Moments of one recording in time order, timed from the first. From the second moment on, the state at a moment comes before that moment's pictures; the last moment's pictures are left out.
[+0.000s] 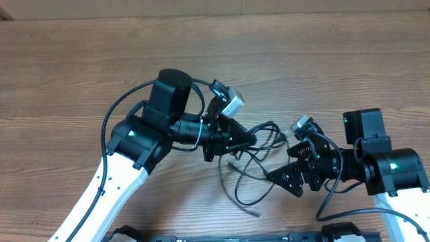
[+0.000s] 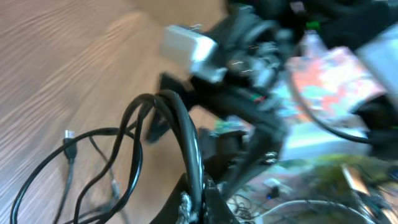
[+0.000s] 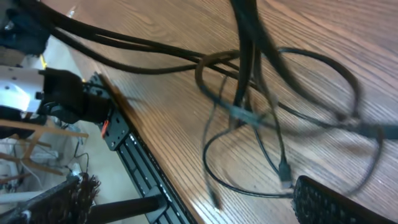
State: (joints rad) left arm -0.50 1.27 1.20 -0.60 1.08 -0.04; right arm 0.12 1.00 1.04 -1.26 -0.80 -0.42
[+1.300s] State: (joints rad) left arm -0.04 1.27 1.21 0.67 1.42 -0.96; right arm 0.12 1.19 1.04 -1.30 -0.34 0.15
